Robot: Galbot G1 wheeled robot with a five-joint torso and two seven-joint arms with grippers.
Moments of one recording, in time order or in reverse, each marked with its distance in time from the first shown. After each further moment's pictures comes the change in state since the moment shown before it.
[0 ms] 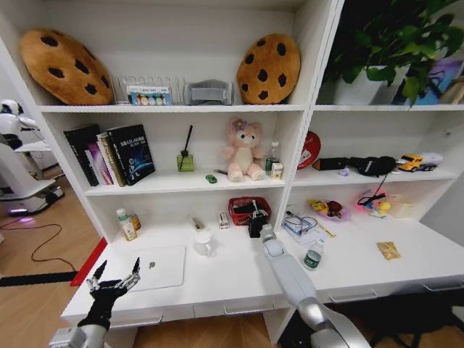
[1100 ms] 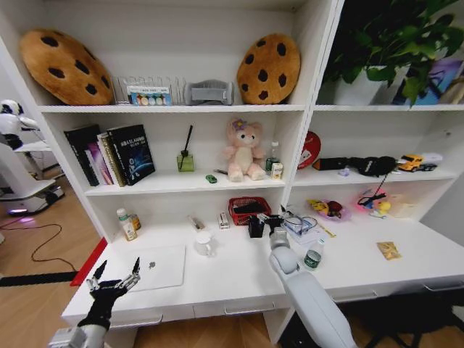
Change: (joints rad) left arm 0.000 0.000 0.000 0.000 0.000 0.000 0.000; right arm -0.421 -0.217 -0.035 0.902 0.397 -0.580 0.519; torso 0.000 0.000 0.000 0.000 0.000
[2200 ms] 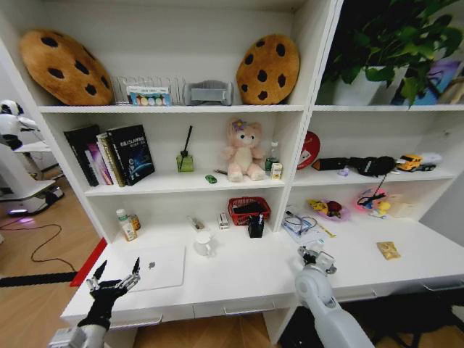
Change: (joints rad) left arm 0.000 0.000 0.000 0.000 0.000 0.000 0.000; right arm -0.174 0.003 0.182 0.070 0.413 -0.108 0.373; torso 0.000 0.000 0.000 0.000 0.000
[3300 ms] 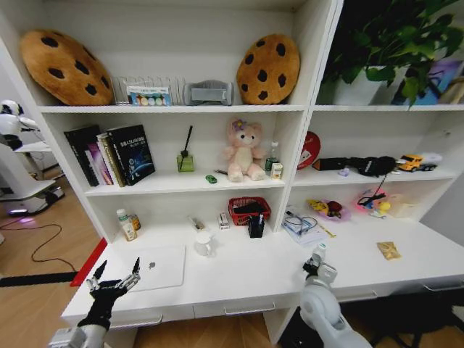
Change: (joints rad) left arm 0.000 0.000 0.000 0.000 0.000 0.000 0.000; right arm -0.326 -0.131 0.034 0.374 0.131 -0.087 0.016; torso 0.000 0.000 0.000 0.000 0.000
